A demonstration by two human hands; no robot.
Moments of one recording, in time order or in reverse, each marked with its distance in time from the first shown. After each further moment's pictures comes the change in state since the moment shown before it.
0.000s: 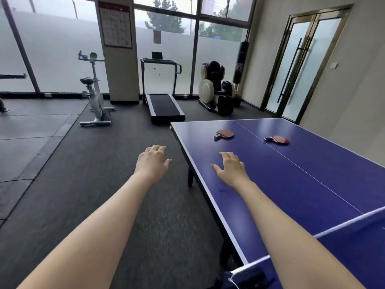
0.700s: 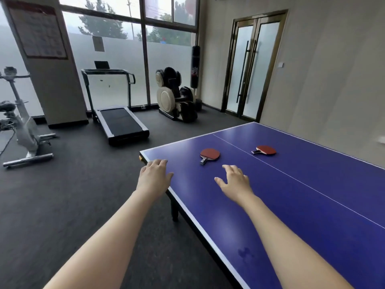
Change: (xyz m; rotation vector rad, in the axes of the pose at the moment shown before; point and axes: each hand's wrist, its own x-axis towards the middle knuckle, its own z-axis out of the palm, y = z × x) left_hand 0.358 -0.047 0.078 -0.042 -0.071 0.281; right_hand 0.295 0.008 0.060 -0.050 0.083 0.308
